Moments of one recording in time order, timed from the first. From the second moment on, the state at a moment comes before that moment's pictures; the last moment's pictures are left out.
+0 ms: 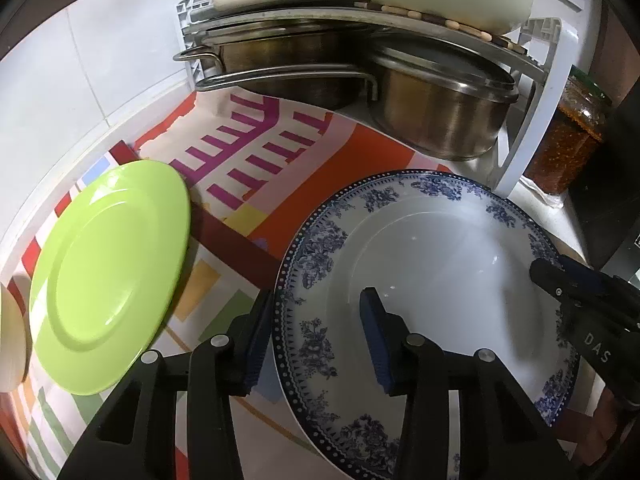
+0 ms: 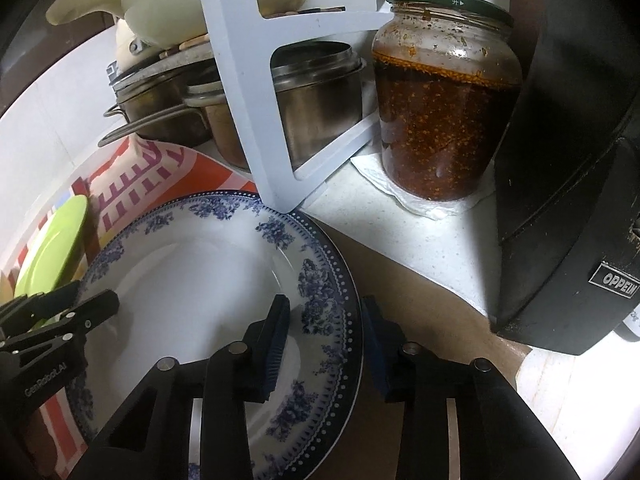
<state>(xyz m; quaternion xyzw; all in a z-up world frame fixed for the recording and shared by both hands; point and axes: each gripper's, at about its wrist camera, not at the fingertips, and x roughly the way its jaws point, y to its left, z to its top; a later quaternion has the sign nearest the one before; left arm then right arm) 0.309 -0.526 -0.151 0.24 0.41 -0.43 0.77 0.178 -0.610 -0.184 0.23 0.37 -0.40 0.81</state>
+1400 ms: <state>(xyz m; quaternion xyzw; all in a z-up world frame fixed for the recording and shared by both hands) 0.295 -0.301 -0.071 0.13 0.39 -0.31 0.86 0.186 -0.461 -0.103 0.14 0.36 -0.29 0.87</state>
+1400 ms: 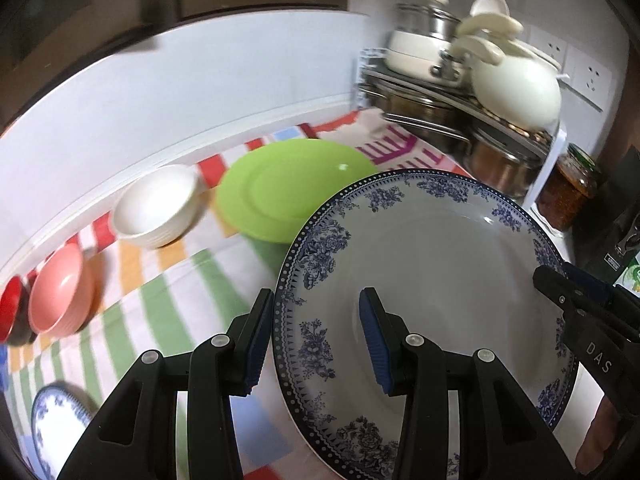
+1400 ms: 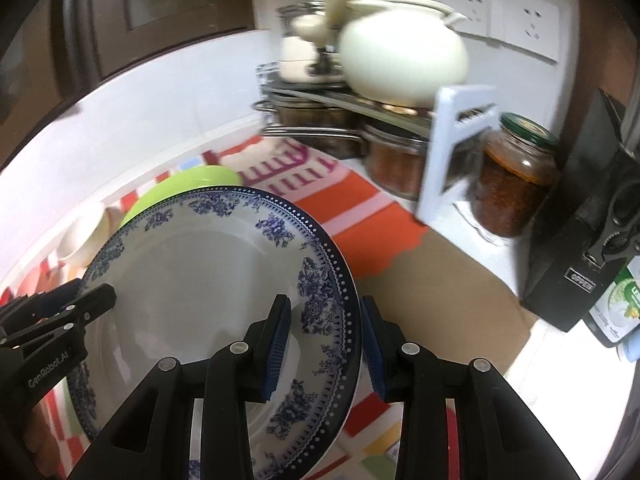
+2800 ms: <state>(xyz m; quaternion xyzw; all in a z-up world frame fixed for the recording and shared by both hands) 0.288 -0.006 -0.059 0.04 0.40 -0.12 0.91 0.246 -0.209 -0.078 0.04 0.37 -0.09 0.92</state>
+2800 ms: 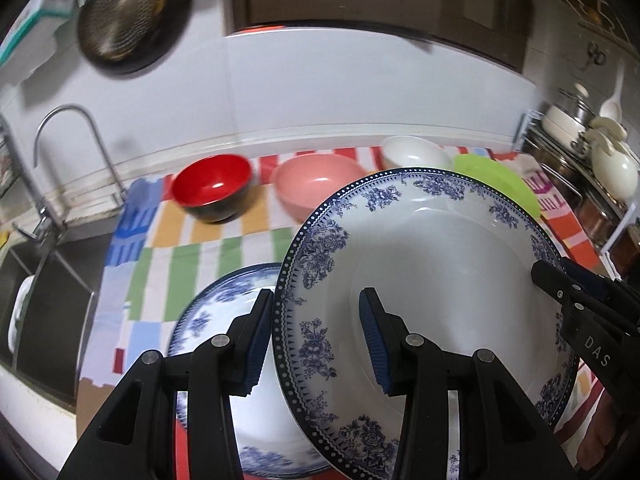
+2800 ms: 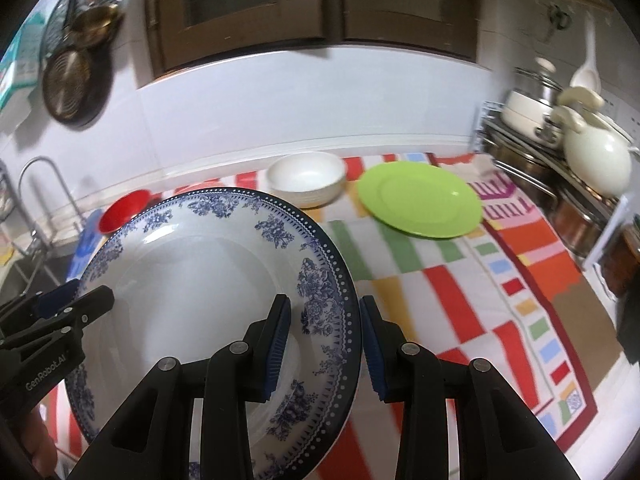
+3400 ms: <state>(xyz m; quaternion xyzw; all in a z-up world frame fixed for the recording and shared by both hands) 0.296 0.086 -0.090 0.02 0.44 -0.06 0.90 0.278 -0.112 -0.105 0.02 0.39 -0.02 0.92</state>
